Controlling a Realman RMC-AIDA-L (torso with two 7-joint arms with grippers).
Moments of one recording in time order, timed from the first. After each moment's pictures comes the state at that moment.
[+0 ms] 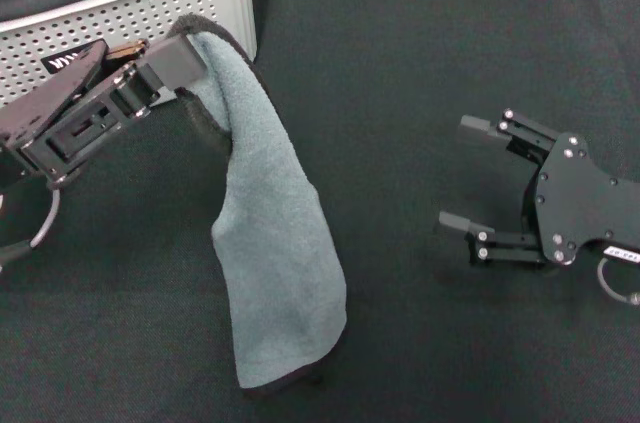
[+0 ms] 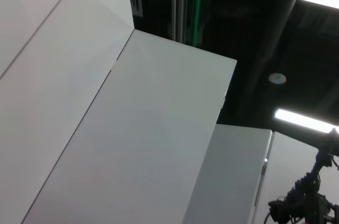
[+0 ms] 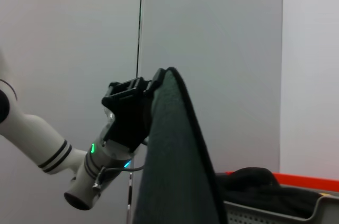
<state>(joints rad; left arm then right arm) -0.35 -1.92 1.41 0.47 0.79 2.01 -1.39 0.40 2.02 -1.39 -0.48 -1.10 -1.67 0.77</state>
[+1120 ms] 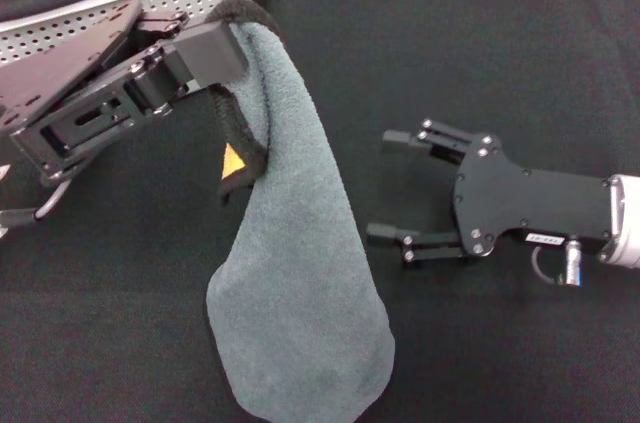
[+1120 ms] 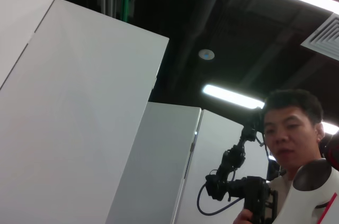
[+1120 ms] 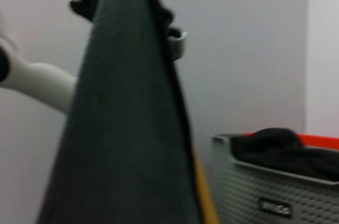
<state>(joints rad) -0.38 -1.93 1.39 0.71 0.83 2.03 -1.55 0.55 2.03 -1.49 -0.39 -1.10 -1.55 0.78</state>
